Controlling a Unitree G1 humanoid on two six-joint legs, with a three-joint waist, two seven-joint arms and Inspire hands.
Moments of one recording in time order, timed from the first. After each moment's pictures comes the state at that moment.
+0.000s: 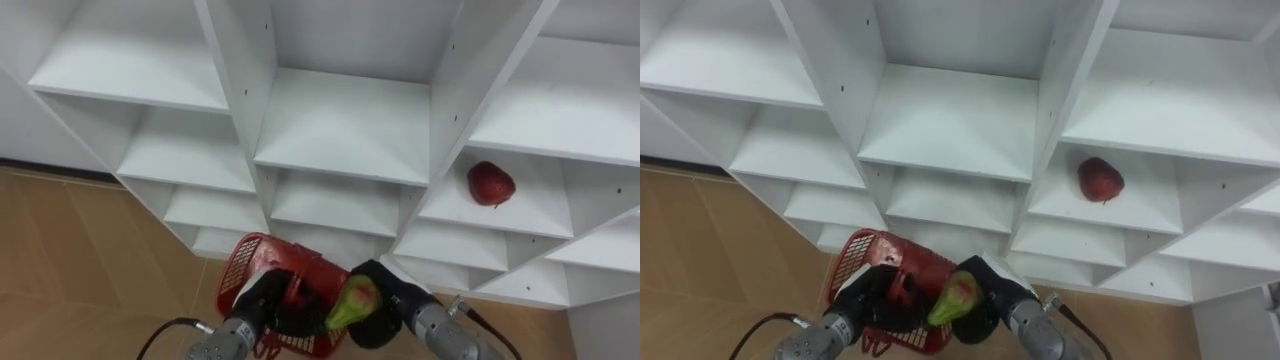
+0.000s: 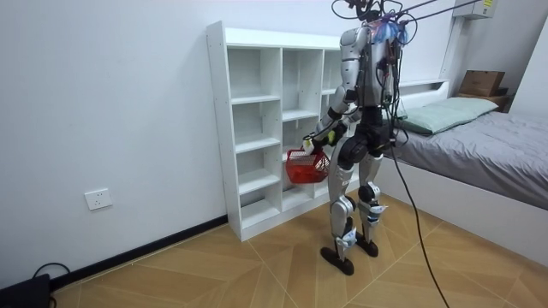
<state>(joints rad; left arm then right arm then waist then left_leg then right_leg) -0.06 0.14 -0.36 0.80 -0.08 -0.14 -0.09 -0.06 -0.24 0.47 0.68 -0.32 -0.14 0.04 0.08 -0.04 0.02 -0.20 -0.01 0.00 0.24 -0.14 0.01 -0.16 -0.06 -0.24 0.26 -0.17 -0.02</state>
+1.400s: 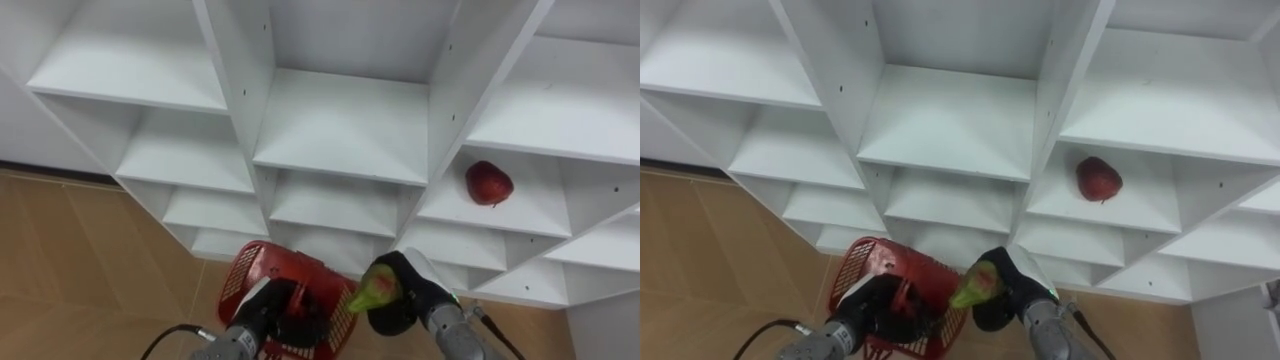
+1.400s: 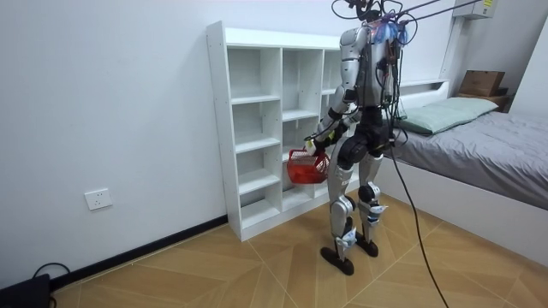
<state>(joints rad) -0.05 0.15 -0.41 0.81 -0.09 -0.14 -0.09 -0.06 -0.24 0.46 0.72 -0.32 -0.14 -0.14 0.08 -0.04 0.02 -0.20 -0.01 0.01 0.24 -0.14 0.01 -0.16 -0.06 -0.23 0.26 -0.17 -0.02</state>
